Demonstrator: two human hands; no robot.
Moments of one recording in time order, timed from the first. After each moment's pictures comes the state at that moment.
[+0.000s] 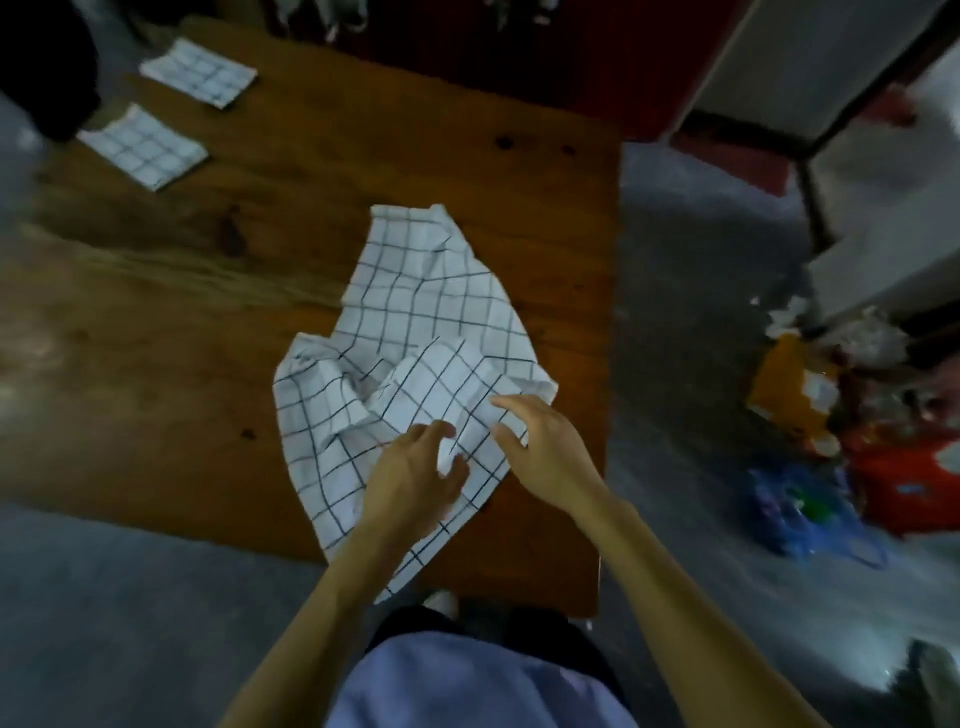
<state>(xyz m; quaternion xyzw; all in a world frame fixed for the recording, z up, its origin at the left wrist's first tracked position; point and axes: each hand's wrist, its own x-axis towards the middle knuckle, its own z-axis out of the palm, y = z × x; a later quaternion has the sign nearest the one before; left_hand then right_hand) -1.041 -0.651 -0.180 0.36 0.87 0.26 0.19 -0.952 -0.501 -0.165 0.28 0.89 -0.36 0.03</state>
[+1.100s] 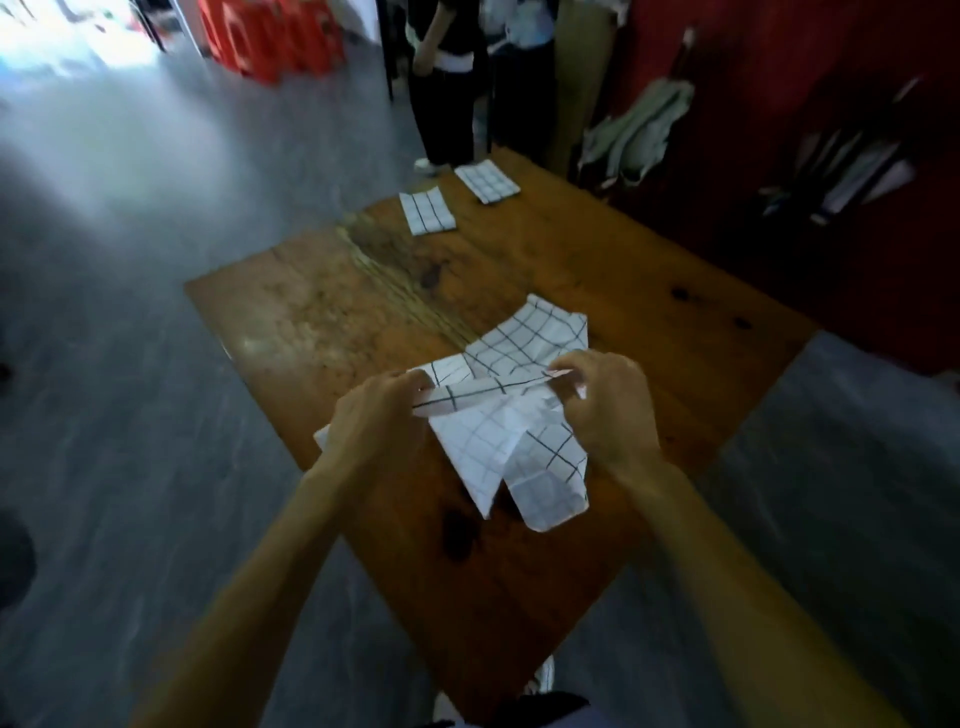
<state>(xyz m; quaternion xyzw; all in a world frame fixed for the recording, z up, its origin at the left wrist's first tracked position) -1.013 -0.619 -0.057 0.12 0.97 0.21 -0.04 -1.012 -0.383 -0.070 -0.06 0.96 -0.24 -0.16</state>
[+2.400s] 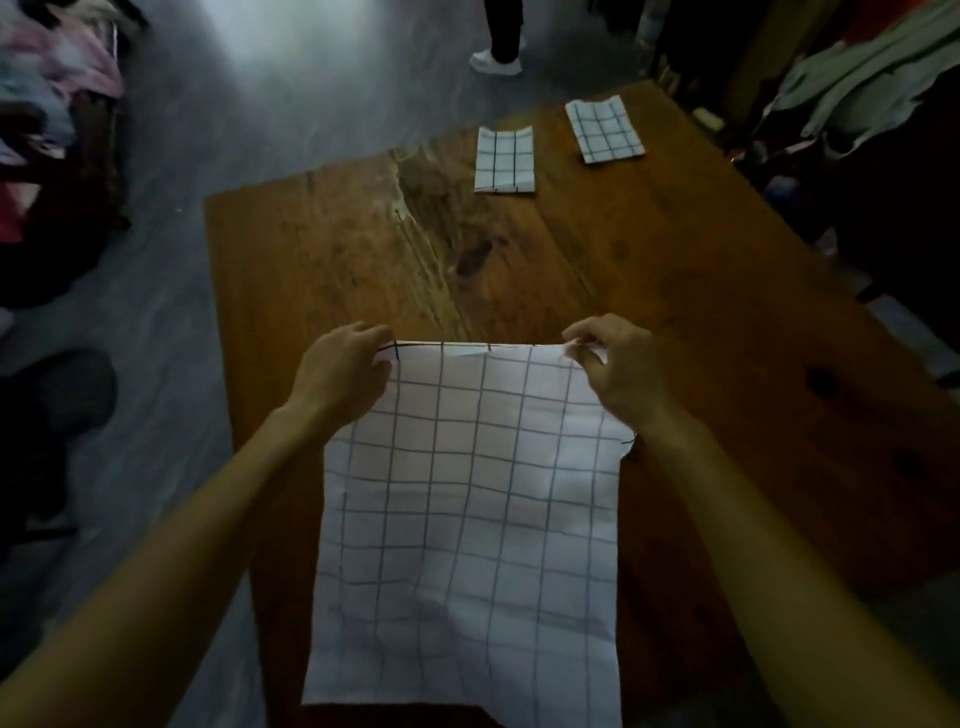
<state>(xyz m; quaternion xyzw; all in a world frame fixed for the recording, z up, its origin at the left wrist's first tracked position) -1.213 -0.600 -0.143 -0.04 0.99 0.13 0.01 -1.297 -0.312 -0.168 -0.22 0.91 -0.34 0.00</state>
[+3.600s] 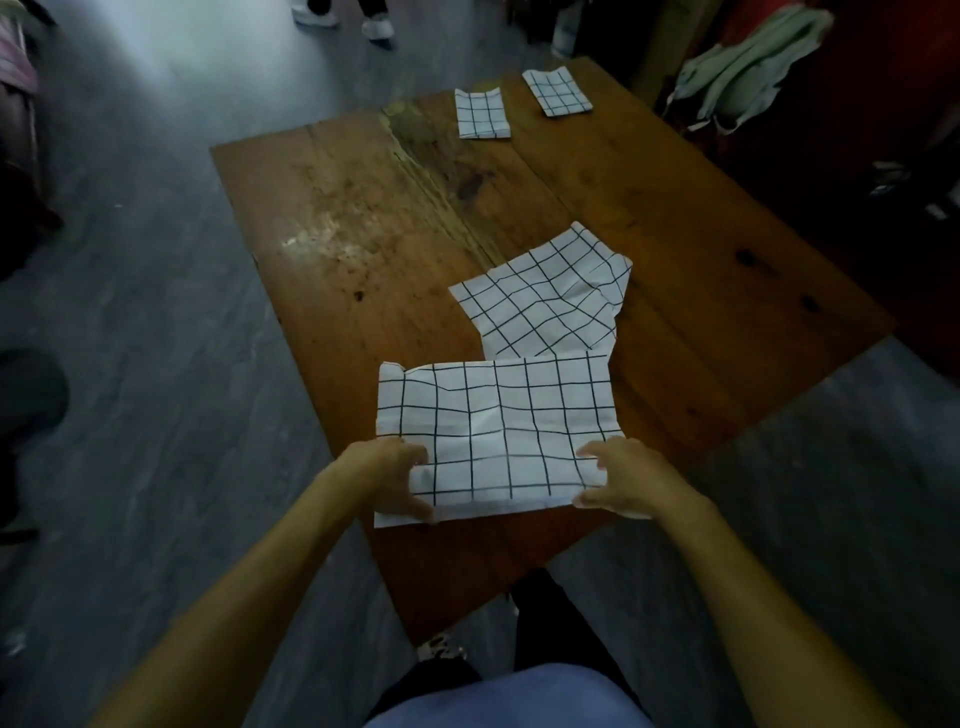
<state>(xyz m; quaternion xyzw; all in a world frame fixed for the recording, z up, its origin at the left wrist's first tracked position) -0.951 -0.603 -0.207 0.08 0.92 0.07 0.38 -0.973 -0.297 -0.198 -0.10 0.94 -0.09 0.31</state>
